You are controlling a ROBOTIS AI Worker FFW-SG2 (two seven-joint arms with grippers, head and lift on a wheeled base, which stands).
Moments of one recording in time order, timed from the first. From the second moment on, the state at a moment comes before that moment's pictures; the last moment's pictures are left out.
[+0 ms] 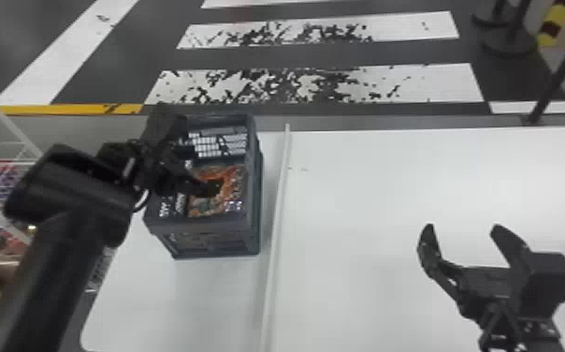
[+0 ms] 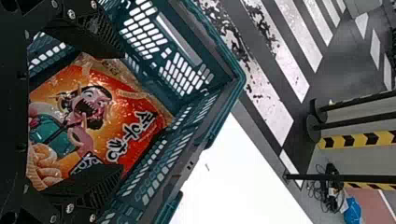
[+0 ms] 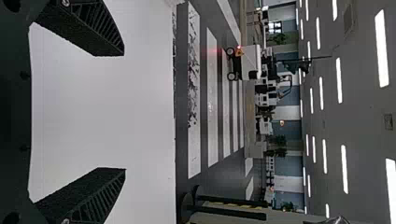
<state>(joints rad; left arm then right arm) -0.13 0.47 -0.09 -1.68 -0.28 0.73 -0.78 0.53 0.00 0.12 -1.90 0.00 0.05 -0.05</state>
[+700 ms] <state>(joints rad) -0.27 0.39 -0.22 -1.43 -0.39 0.71 -0.77 0.52 0.00 0.13 -1.90 0.00 0.08 -0.05</state>
